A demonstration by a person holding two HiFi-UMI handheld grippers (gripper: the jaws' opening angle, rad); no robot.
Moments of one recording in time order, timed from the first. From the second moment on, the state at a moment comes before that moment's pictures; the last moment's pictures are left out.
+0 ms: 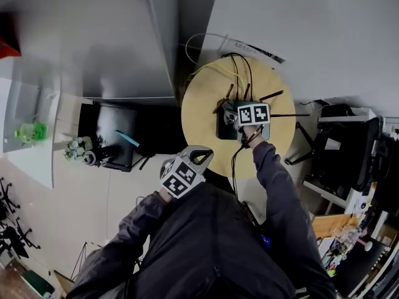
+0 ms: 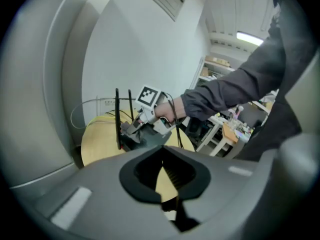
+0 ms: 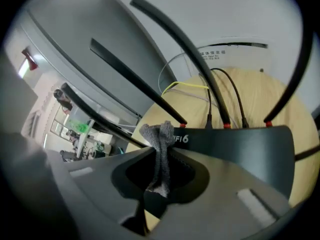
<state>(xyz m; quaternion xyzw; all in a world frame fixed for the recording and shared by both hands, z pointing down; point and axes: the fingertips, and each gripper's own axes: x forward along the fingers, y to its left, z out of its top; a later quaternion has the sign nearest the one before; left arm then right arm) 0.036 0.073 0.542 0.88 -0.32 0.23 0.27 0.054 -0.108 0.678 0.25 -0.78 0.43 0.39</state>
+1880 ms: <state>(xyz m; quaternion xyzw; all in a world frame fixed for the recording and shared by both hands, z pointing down) 0.026 0.048 0.550 0.87 -0.35 0.21 0.29 0.064 -0.063 0.683 0.12 -0.82 0.20 0.53</state>
